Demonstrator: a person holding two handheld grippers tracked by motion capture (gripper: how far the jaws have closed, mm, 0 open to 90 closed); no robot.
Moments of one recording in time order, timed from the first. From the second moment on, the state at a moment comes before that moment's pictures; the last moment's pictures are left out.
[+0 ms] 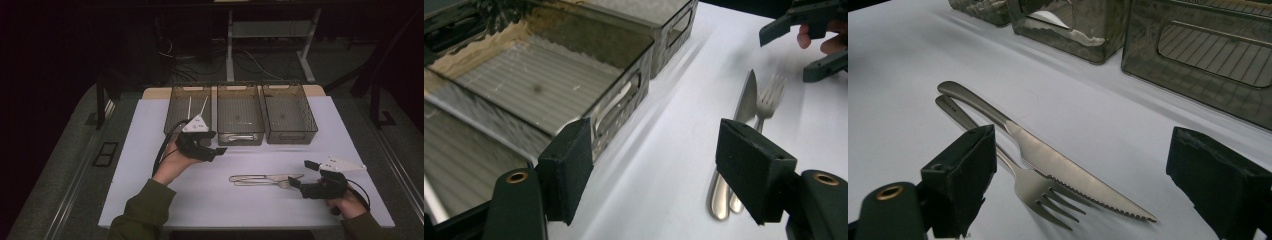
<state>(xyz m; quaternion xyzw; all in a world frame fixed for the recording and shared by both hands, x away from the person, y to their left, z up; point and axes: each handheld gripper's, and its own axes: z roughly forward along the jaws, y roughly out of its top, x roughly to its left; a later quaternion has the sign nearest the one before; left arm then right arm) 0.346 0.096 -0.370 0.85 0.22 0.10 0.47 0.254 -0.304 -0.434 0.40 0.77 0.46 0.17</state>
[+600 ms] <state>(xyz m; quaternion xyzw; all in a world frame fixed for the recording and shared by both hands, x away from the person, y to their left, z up) 0.303 0.136 -0.393 0.83 0.26 0.11 0.49 0.254 -0.303 -0.434 0.40 0.77 0.46 0.17</state>
